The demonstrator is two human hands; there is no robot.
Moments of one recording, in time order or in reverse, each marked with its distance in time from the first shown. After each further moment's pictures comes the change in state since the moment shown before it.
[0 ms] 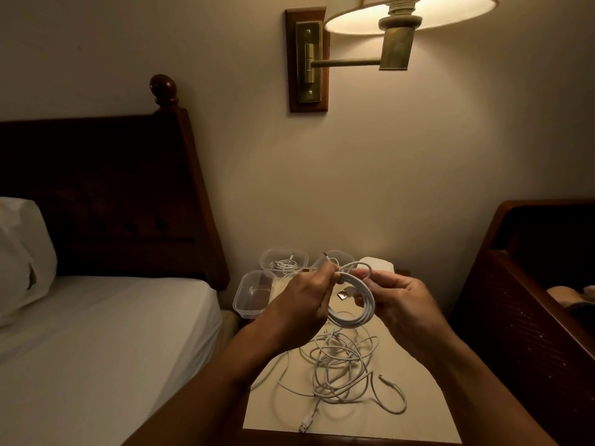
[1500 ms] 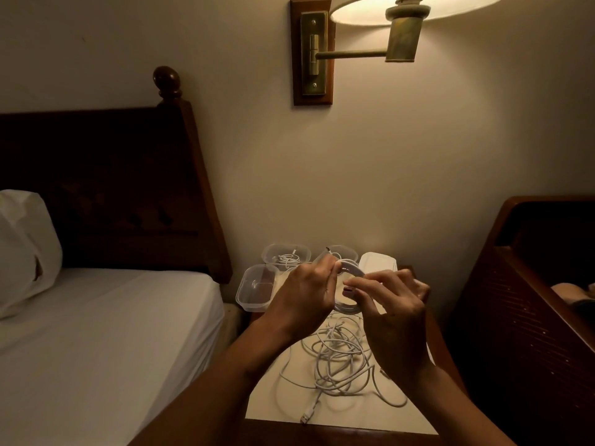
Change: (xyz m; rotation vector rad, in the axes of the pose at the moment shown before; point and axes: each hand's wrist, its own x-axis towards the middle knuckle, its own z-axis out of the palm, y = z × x) left_hand 0.004 0.000 0.009 0.075 0.154 -0.005; right_hand -0.012 0.041 0.016 -1.025 0.407 -1.016
